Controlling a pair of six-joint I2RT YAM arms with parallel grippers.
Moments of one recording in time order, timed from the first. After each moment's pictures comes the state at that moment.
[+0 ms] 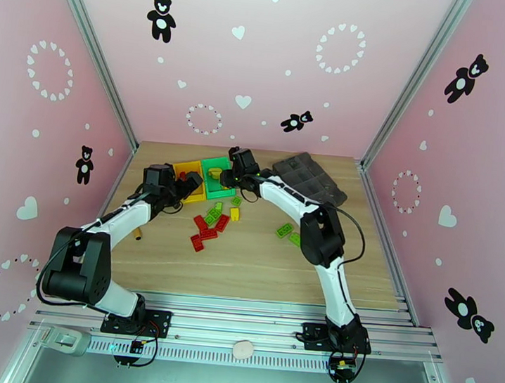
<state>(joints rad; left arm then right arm) -0.09 1.51 0.91 -0.03 0.36 -0.92 0.68 2.29 1.99 -0.40 -0.10 0.44</state>
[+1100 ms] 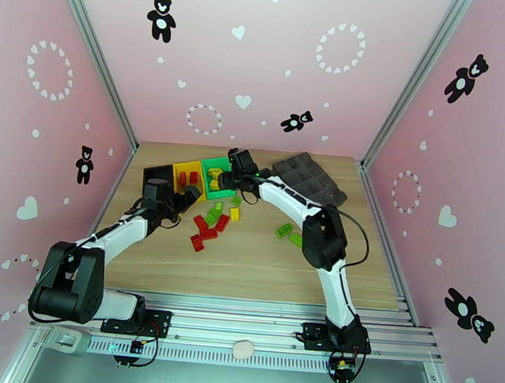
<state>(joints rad) -0.14 1.39 0.72 -0.01 0.32 -0.93 0.70 2.16 1.87 -0.48 -0.01 0.40</state>
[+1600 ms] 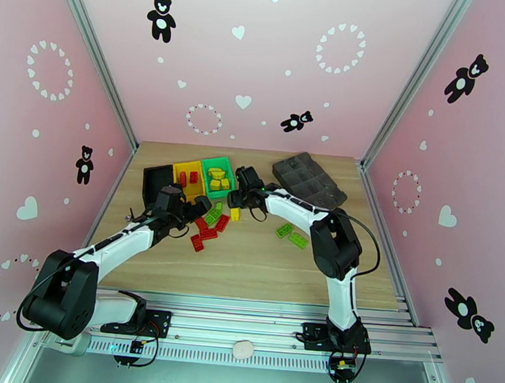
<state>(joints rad) -0.29 1.31 0.65 -0.05 0.19 -0.91 0.72 2.06 1.58 -0.44 0.02 0.40</state>
